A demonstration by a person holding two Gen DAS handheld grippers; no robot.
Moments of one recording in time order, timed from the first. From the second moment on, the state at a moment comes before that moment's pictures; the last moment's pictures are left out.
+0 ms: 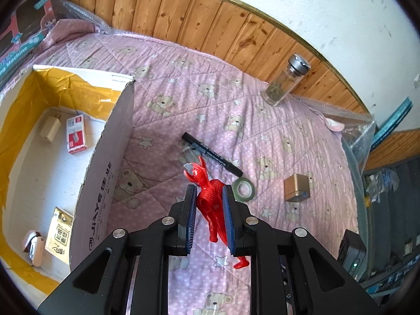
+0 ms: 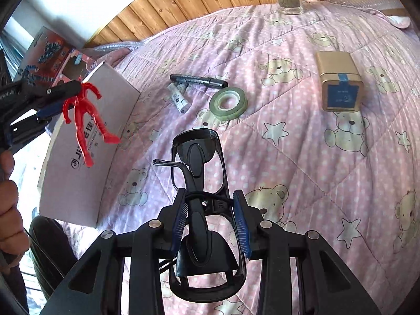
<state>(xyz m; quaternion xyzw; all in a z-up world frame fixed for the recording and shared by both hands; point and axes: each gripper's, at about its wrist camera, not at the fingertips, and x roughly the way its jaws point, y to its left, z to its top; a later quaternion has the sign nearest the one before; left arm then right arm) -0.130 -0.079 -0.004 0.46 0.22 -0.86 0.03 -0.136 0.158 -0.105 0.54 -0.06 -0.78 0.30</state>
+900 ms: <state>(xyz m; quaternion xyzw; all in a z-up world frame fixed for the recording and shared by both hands) -0.050 -0.087 0.021 0.46 0.22 -0.86 0.00 -0.060 0.155 -0.038 0.47 -0.09 -0.82 0.31</state>
